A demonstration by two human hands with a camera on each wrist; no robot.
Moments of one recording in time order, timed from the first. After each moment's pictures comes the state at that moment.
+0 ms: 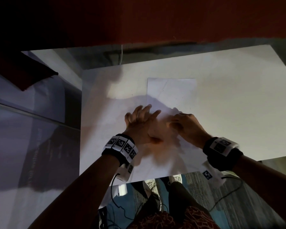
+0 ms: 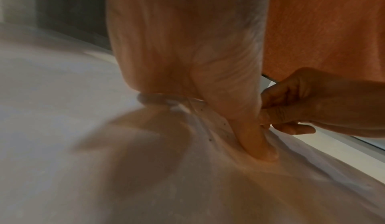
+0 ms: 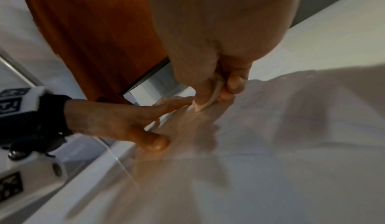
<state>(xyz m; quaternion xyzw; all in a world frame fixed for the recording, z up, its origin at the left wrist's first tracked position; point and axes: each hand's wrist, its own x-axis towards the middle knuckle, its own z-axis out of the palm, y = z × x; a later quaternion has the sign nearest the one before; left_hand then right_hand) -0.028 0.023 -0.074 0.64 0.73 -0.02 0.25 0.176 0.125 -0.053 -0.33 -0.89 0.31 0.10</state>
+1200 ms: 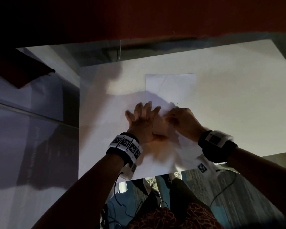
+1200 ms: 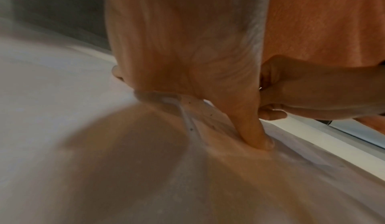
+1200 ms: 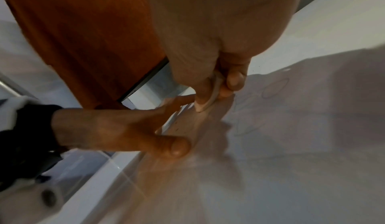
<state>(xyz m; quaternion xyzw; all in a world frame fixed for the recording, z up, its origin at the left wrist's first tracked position) -0.010 0.028 -0.075 0.61 0.75 -0.03 0.25 0.162 0.132 -0.062 -0.33 -0.89 0.29 0.11</state>
